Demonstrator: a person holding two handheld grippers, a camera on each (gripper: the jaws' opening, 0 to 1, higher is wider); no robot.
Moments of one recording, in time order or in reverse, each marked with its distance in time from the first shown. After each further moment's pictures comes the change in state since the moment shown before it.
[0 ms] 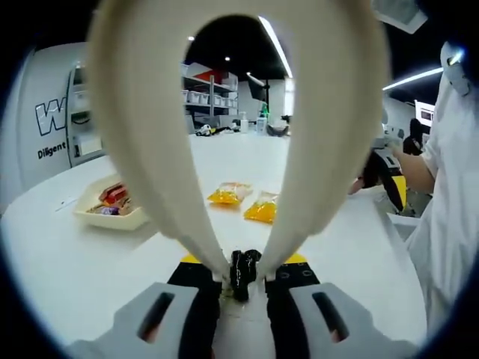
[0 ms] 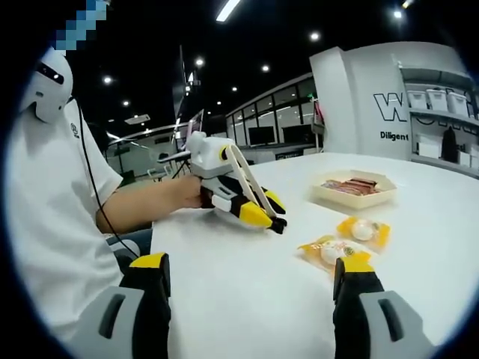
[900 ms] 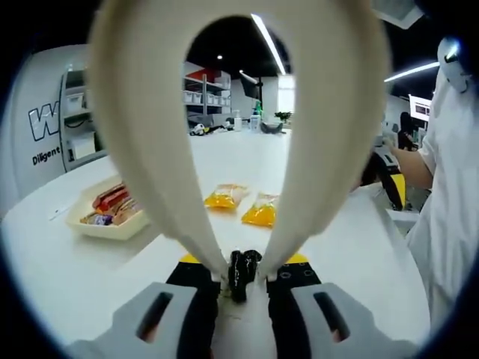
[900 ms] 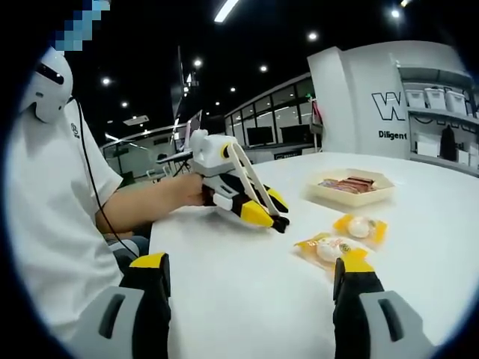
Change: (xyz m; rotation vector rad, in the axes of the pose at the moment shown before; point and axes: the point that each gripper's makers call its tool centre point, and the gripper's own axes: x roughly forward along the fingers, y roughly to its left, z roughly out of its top) left arm 0.011 0.000 0.004 0.032 0.013 -0.037; right arm -0.004 -0.006 -0.002 0.007 -0.001 -0.005
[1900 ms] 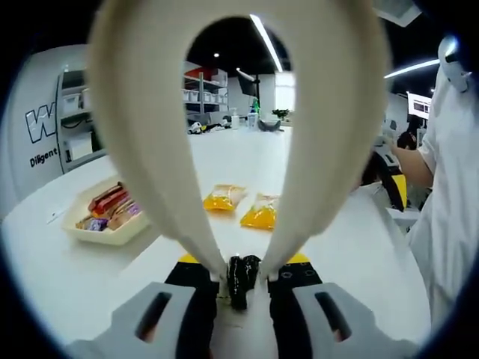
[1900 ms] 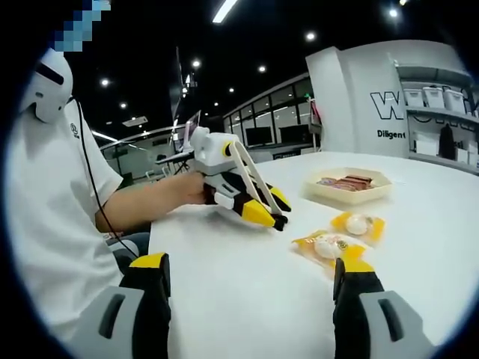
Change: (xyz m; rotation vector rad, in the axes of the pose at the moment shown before) left arm 0.007 -0.003 0.002 0.014 0.016 -0.013; right arm -0.002 -0.002 -0.003 0.008 -0.003 -0.005
